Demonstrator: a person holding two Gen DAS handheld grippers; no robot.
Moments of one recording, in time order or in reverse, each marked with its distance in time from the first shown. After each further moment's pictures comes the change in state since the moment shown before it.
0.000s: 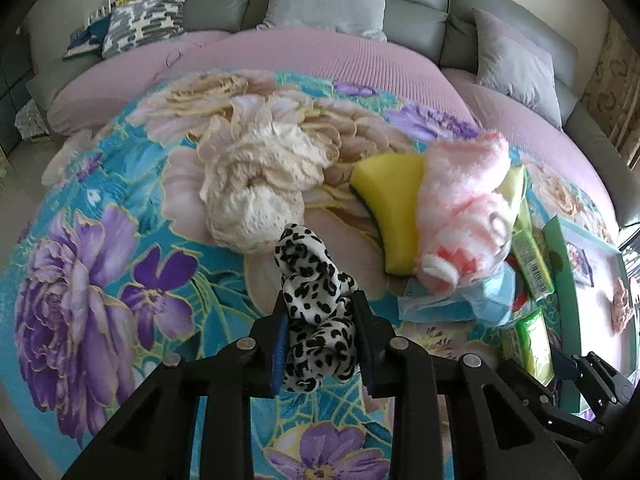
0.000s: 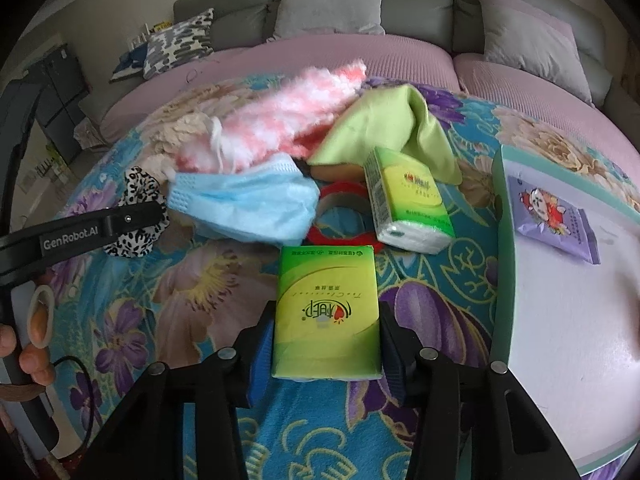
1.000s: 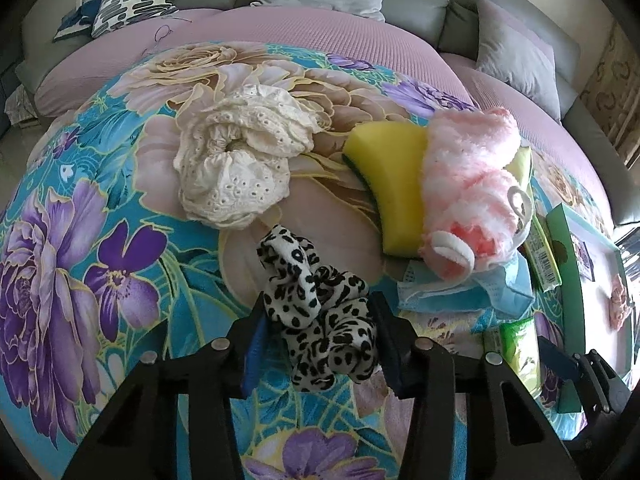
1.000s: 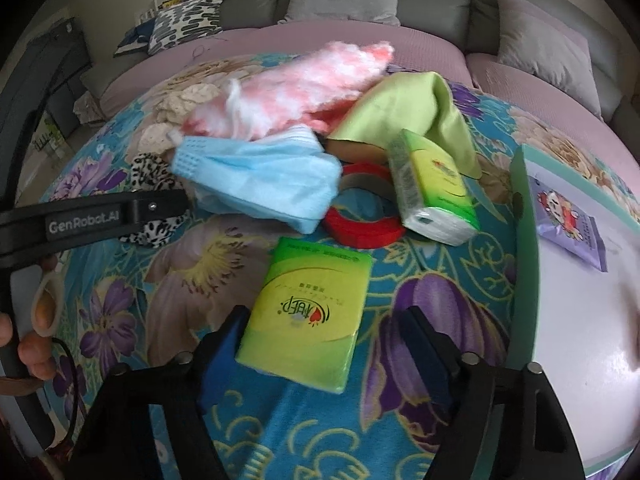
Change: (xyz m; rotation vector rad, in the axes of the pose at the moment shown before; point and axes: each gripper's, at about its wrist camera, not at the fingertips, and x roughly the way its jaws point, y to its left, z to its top) left arm 0.028 -0.002 -0.007 -0.018 0.088 -0.041; right arm 0.015 0.009 -0.004 -0.065 0.059 -0.037
